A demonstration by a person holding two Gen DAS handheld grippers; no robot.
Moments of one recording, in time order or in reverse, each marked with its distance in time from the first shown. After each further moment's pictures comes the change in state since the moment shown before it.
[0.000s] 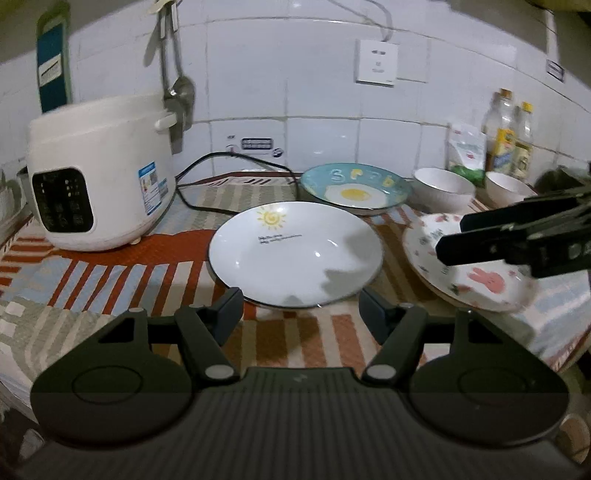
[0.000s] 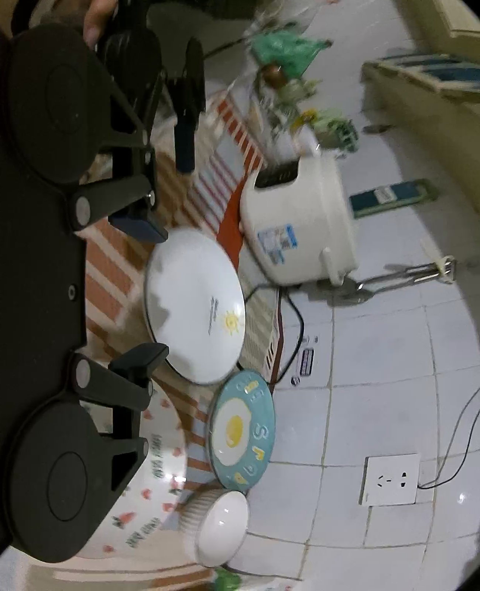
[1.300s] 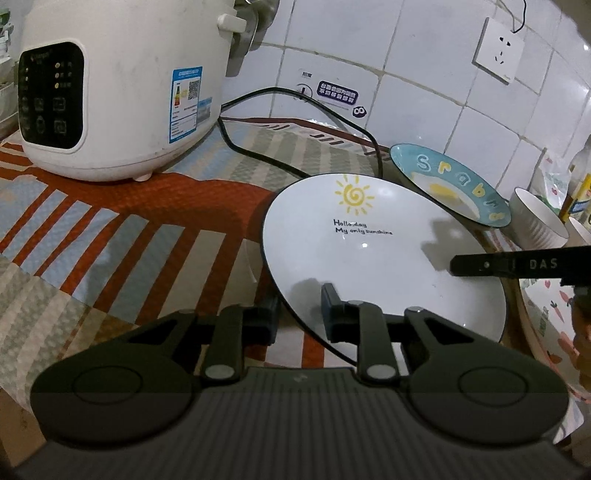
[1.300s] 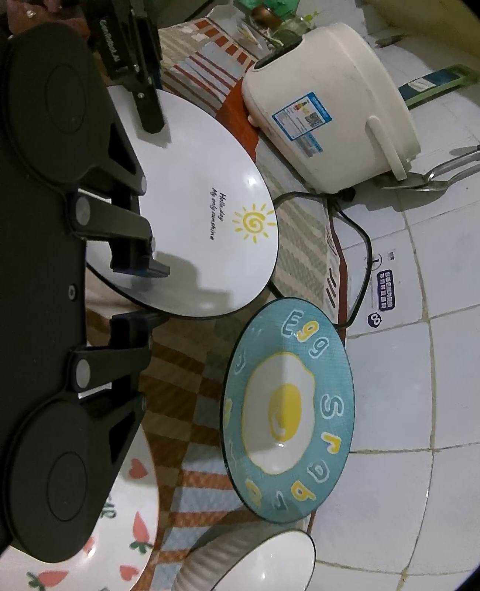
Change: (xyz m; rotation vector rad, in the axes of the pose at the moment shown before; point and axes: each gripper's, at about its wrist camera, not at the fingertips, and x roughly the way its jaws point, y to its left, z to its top) left arm 0.119 0.068 0.001 -0.267 0.109 0.038; right arm 0.153 -0.081 0.023 0.186 0.197 -0.030
